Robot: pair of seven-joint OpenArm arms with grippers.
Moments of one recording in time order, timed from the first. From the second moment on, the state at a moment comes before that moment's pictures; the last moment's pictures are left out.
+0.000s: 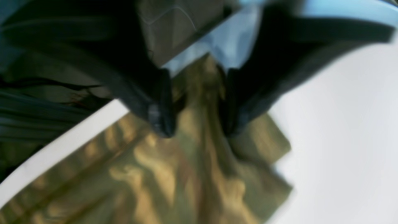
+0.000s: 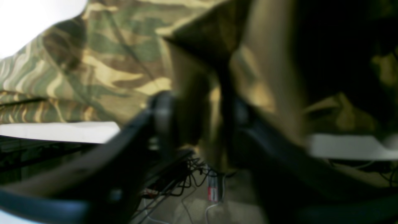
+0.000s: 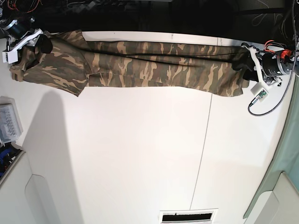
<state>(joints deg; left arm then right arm) 18.6 -40.0 -2.1 89.3 -34.8 -31.9 42.4 -28.7 14.9 30.7 89.4 42.9 33.8 -48.6</state>
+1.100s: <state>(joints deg) 22.3 -22.4 -22.4 89.6 -36.4 -20.5 50.6 -19.0 14.3 23.8 78.7 36.3 34.0 -44.4</state>
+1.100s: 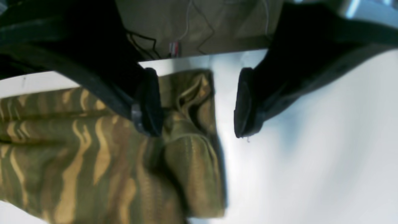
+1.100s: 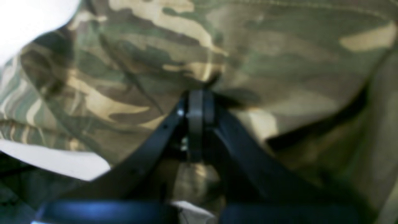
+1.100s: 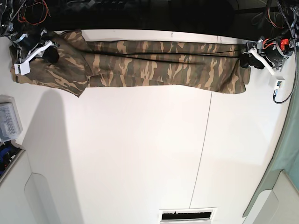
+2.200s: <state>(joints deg) 20.7 -18.7 -8.9 85.7 -27.4 -23.4 37.1 -19.0 14.3 23.5 78.5 37.0 34.1 -44.8</state>
